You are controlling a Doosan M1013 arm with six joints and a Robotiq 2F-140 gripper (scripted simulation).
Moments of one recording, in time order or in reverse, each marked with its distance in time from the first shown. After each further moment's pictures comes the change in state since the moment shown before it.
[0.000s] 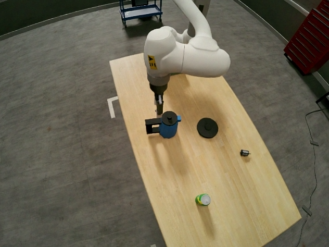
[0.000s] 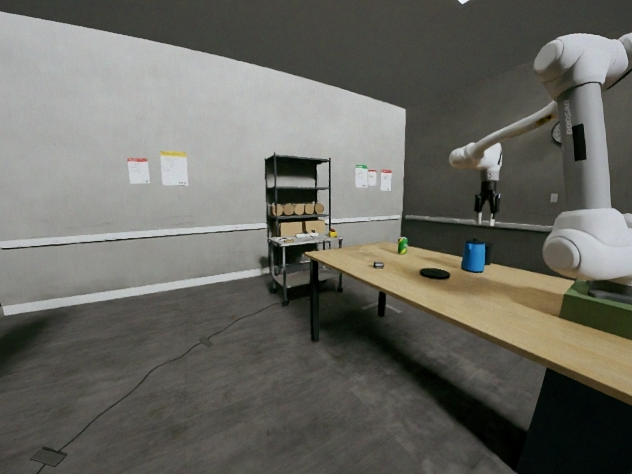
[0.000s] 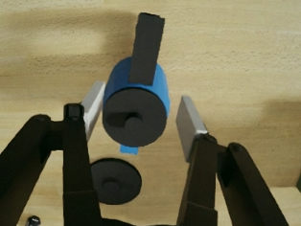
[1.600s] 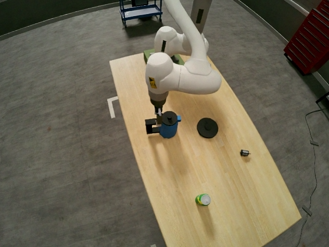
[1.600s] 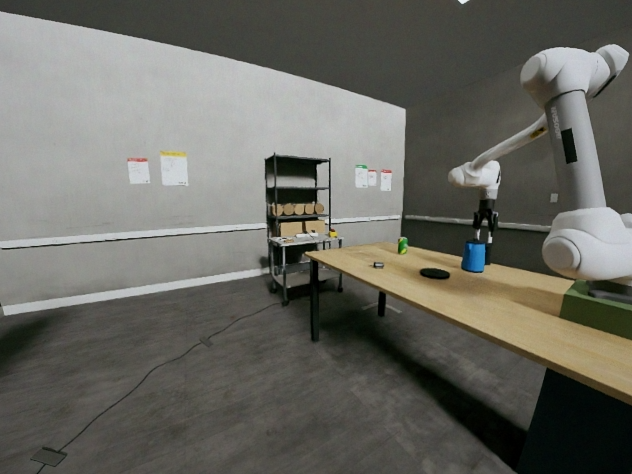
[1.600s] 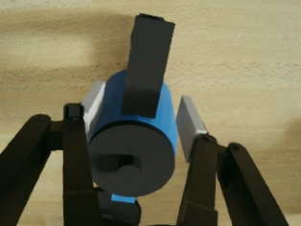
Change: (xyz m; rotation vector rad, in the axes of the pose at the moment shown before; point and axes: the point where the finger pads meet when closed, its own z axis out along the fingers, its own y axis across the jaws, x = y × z) arm 0.000 0.000 0.101 0.000 0.000 0.000
